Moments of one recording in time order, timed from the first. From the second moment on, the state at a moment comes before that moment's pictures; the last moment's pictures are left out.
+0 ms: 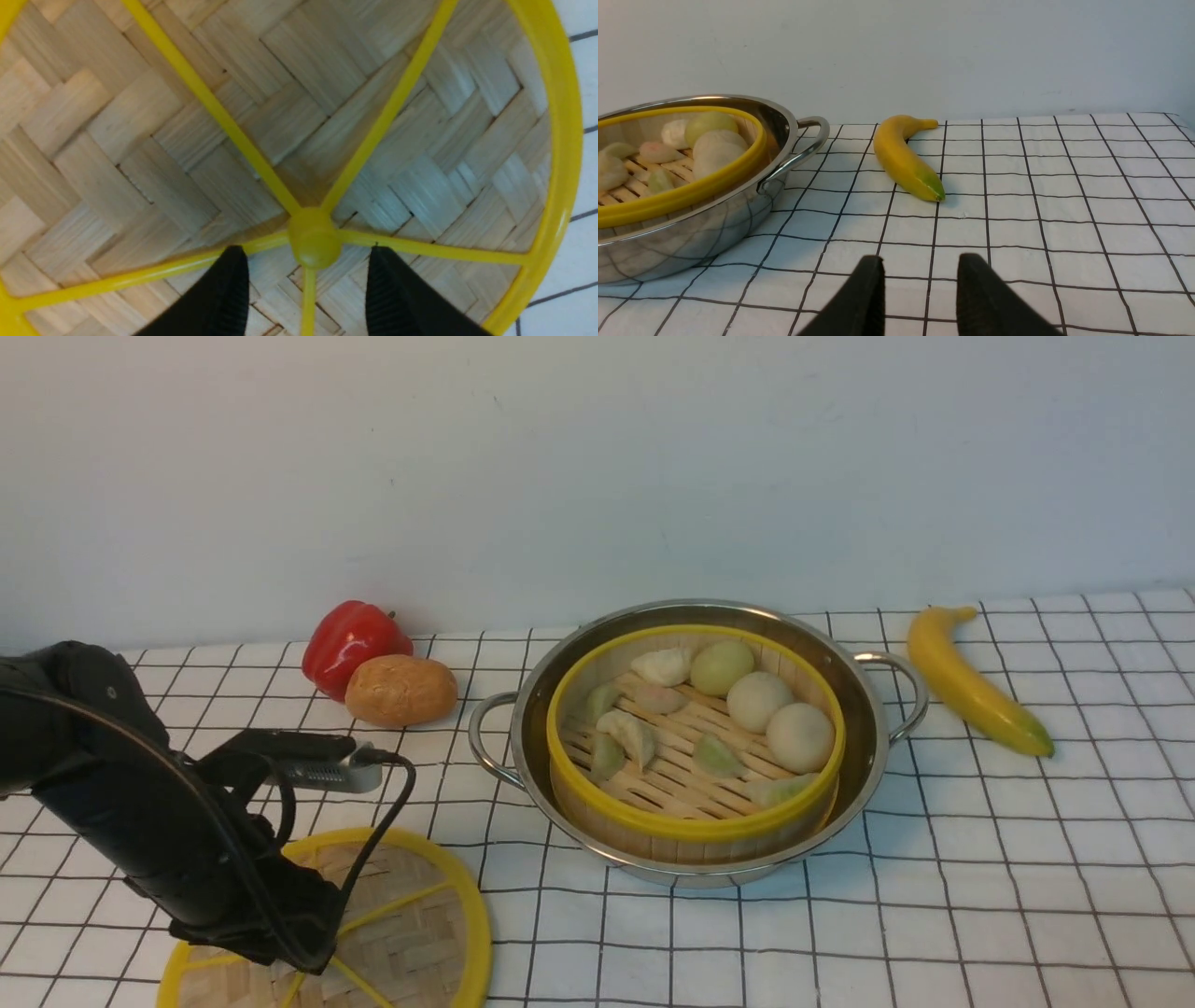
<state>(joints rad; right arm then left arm) 0.03 0.01 0.01 0.04 0.34 0.13 0.02 1.69 -0.92 -0.28 0.90 0.47</state>
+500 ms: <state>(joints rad) 0.03 0.01 0.01 0.04 0.34 0.13 0.02 1.70 -0.92 -0.29 0.83 0.47</state>
